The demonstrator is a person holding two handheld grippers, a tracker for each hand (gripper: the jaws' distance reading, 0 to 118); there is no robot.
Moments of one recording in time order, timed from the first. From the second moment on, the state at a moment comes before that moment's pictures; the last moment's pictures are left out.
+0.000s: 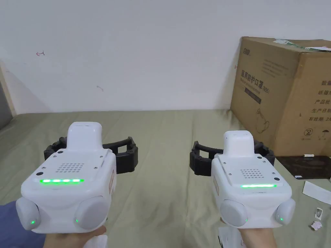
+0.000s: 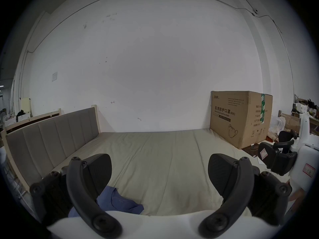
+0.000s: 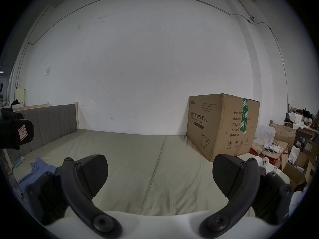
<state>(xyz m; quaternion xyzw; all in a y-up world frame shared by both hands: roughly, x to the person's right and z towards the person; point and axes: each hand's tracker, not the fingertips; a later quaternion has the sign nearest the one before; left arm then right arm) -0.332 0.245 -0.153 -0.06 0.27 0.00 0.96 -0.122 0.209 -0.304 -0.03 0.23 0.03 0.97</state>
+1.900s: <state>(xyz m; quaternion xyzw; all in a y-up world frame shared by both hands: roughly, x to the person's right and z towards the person) -0.339 0.238 -0.146 -0.08 0.29 0.00 0.95 -0.111 0.208 -0.300 -0.03 0.21 0.01 0.98</state>
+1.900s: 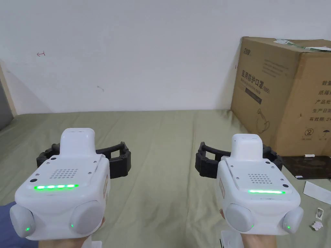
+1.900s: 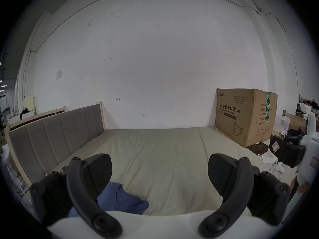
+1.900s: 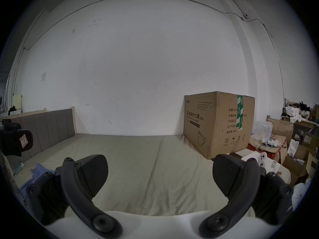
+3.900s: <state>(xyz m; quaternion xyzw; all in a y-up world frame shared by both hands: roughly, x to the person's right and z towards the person) -0.524 0.114 -0.025 -0.34 0.42 0.19 0.82 -0.314 0.170 -0.205 -0.16 0.51 0.07 0.84</state>
